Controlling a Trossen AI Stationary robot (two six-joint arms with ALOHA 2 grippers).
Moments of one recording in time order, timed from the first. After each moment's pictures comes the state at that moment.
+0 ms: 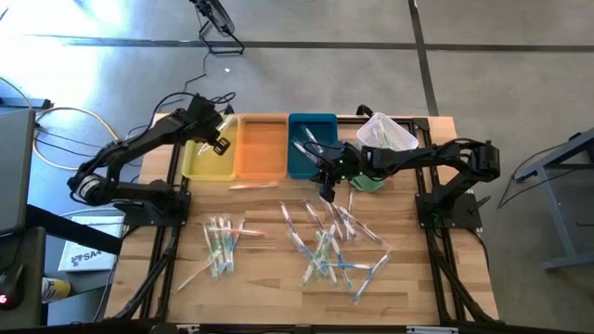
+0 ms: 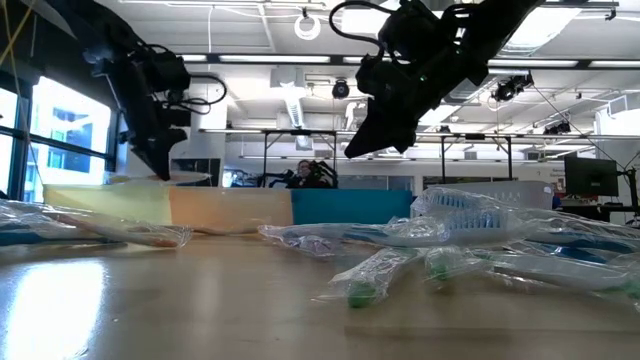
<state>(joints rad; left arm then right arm) 1.00 1.18 0.75 -0.54 -0.11 0.16 -0.23 1.58 0.91 0.00 -0.15 0.15</state>
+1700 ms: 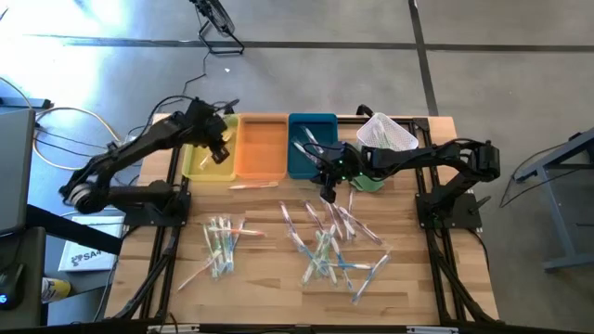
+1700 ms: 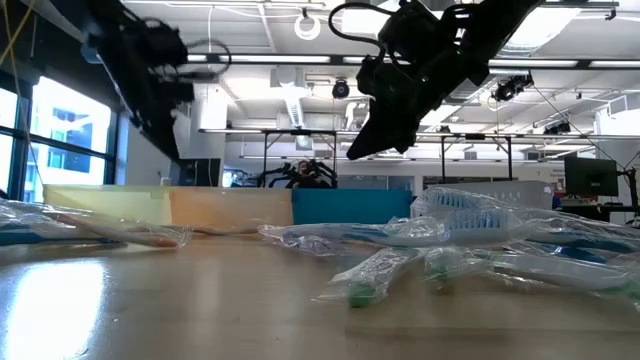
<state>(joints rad) 0.88 1.02 0.77 -0.65 0.02 0.32 -0.23 1.58 0.91 -0.01 -0.16 0.13</state>
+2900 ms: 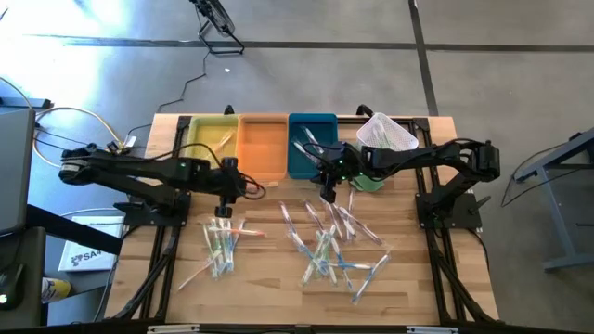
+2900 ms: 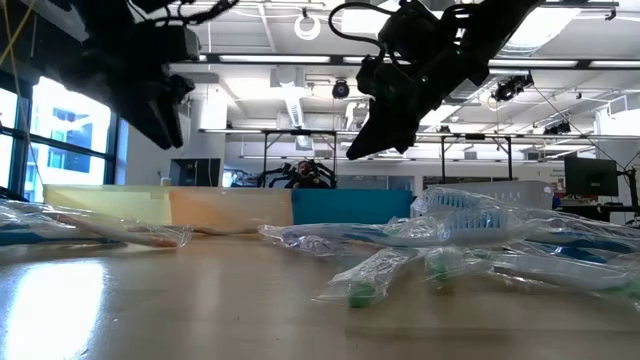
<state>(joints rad) -0.01 1.07 0.77 -0.72 -0.24 0.17 -0.23 1.58 0.91 -0.01 -0.16 0.13</state>
